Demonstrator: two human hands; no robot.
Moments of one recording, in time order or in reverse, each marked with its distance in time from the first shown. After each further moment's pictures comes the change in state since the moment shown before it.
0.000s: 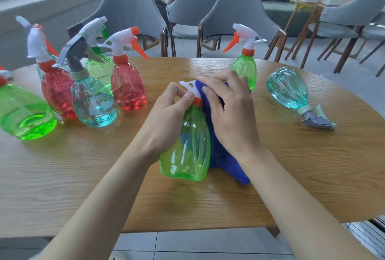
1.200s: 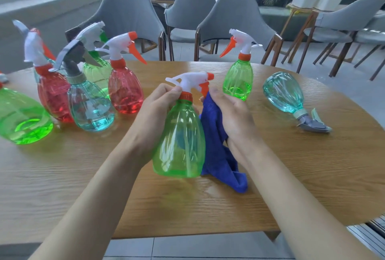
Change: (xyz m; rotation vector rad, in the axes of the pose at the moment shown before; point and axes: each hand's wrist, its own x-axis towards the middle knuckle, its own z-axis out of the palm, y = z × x) left_hand 0.012 -0.001 -0.007 -0.282 0.000 -0.029; right_hand 0.001 0.009 0.003 0.962 -0.230 0.842
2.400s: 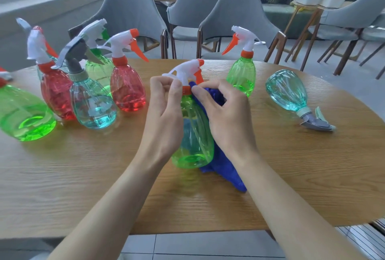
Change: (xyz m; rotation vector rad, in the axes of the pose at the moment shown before) left_hand -0.006 -0.018 0.021 0.280 0.280 0.371; right_hand -0.021 -0.017 0.019 -0.465 0.125 -0.431
